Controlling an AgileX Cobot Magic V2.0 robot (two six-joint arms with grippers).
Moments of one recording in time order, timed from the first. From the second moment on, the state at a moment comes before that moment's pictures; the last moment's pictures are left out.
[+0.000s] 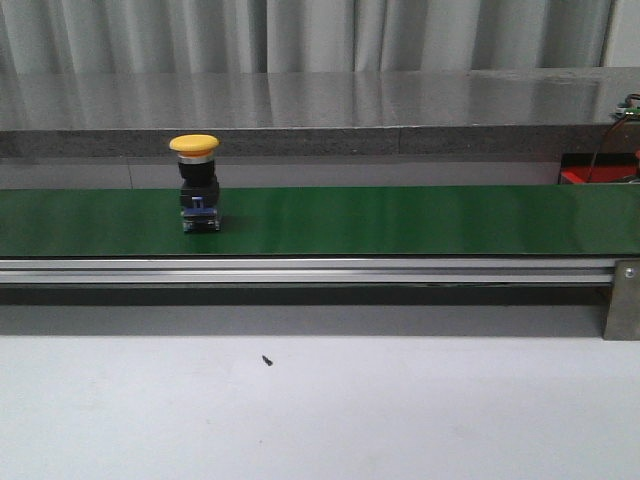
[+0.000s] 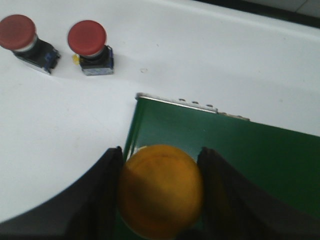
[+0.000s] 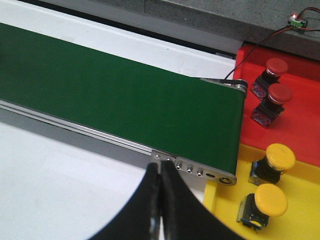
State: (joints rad) left arm 0.30 1.74 -1.46 -0.22 0.80 0.22; right arm -0.09 0.58 -0.62 0.40 0.65 -0.53
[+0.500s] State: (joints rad) left arm 0.18 1.74 -1.33 -0.23 0.72 0.22; right arm -0.09 0.58 -0.62 0.40 0.65 -0.53
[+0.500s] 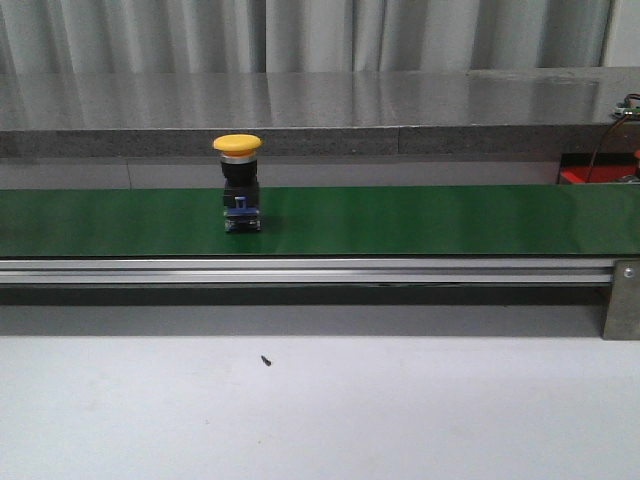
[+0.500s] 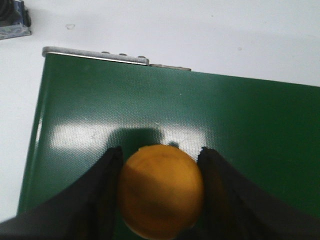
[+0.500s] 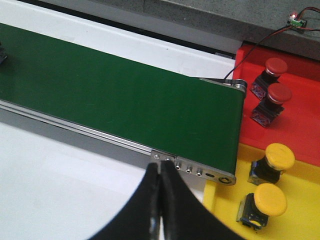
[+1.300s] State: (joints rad) left arm 0.07 1.46 -1.27 -0.31 0.65 0.32; right arm -0.09 0.58 -0.62 0.40 0.65 -0.53
